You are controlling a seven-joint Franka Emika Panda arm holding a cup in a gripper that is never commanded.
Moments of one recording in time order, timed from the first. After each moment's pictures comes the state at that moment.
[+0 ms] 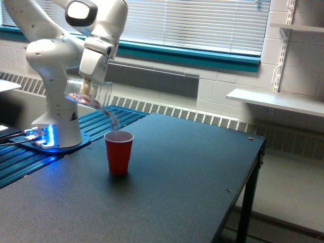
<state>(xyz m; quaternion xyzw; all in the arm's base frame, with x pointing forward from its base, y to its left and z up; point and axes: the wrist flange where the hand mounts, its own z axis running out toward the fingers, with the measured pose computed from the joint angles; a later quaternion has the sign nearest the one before) 0.251 -0.106 0.360 0.97 -0.17 -0.01 0.19</state>
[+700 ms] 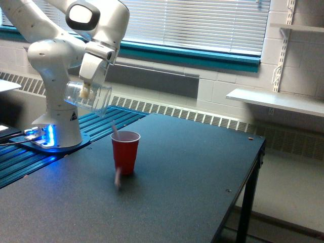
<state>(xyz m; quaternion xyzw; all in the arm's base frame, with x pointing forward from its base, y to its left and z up) 0.251 -0.104 0.348 0.96 -0.17 -0.02 0.20</state>
